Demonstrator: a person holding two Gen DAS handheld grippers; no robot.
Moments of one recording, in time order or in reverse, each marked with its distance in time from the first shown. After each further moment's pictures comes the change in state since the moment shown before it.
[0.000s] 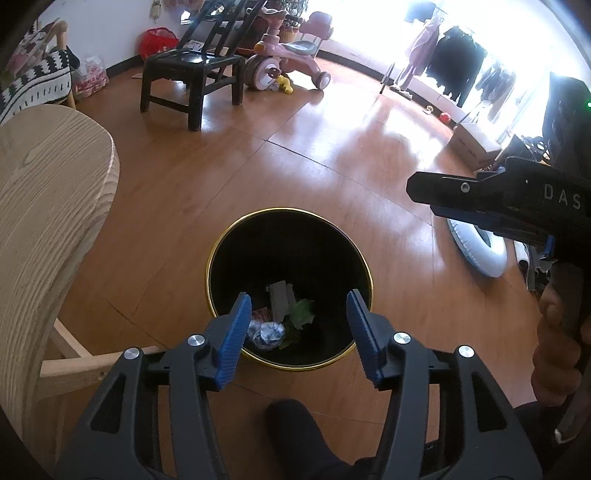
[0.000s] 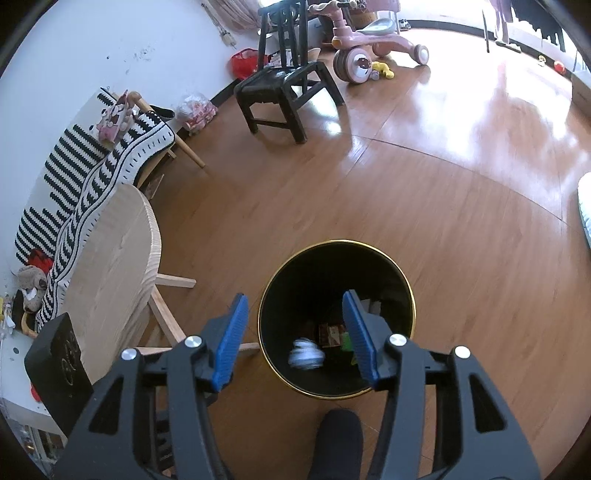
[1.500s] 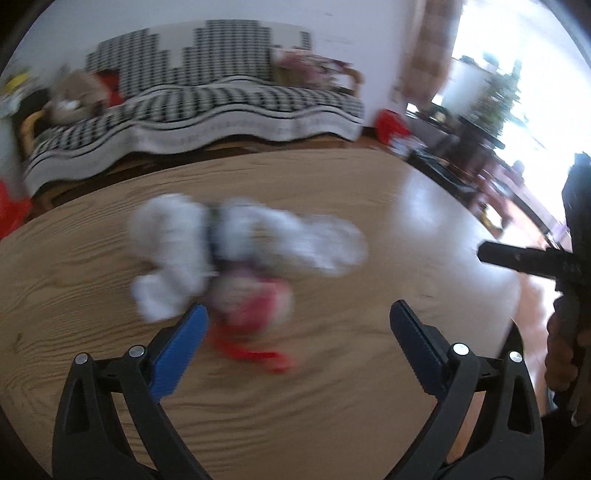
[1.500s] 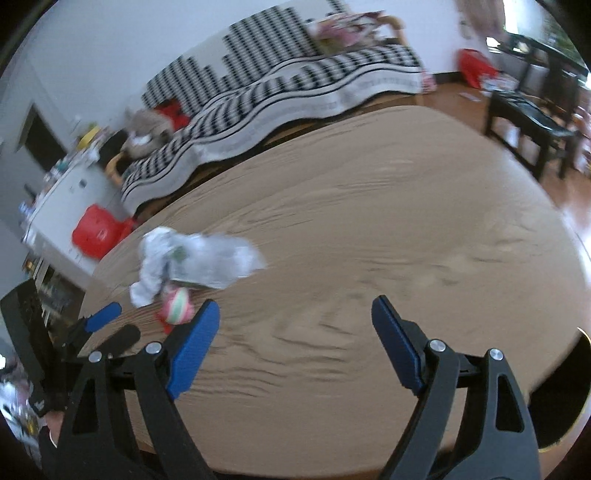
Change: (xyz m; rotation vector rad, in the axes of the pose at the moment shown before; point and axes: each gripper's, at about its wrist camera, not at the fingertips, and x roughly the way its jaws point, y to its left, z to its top) left arm -0.358 0.306 -0.215 -0.544 -0.365 0.574; right arm 0.072 0.479 -0.124 -0.625 0.161 0.395
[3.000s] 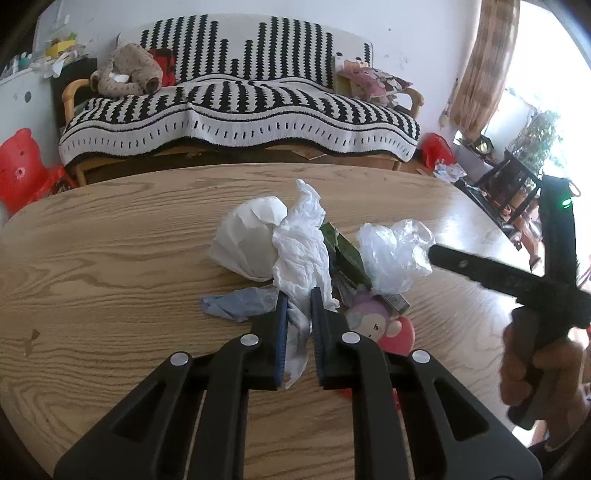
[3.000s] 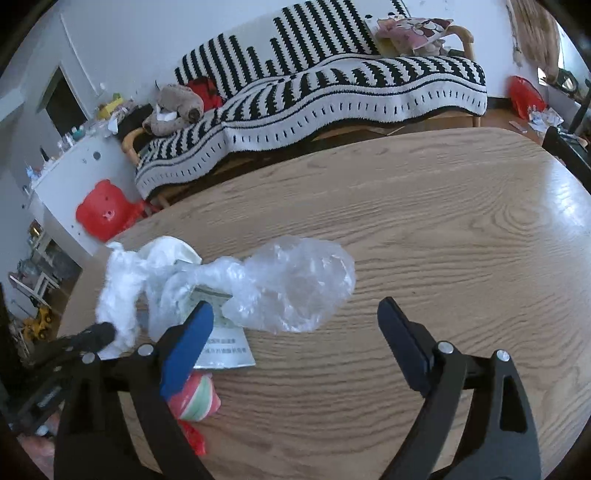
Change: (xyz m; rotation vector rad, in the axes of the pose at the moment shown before) left arm 0.021 0.081 0.016 -0.146 -0.028 0.086; right arm 0.141 0.079 0.045 -0.138 -0.014 0.025
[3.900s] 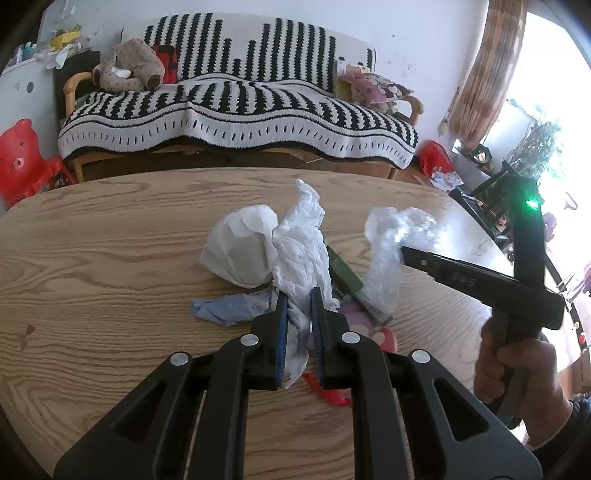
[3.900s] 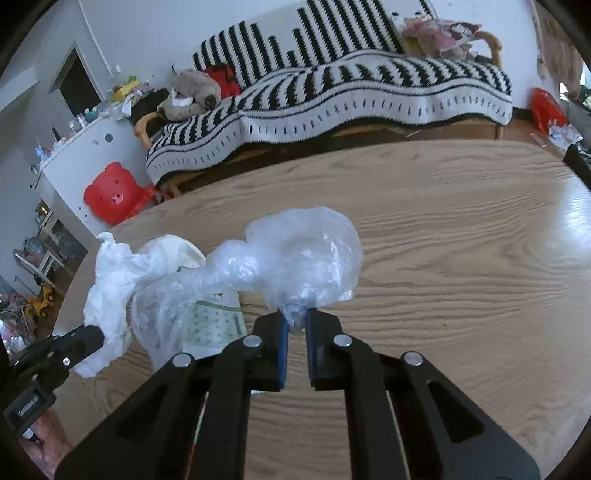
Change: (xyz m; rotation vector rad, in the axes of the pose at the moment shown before) left arm -0.005 -0.005 0.008 -0.026 -0.013 -0.023; right arm 0.013 0.010 0.017 -0.064 0.017 0.044
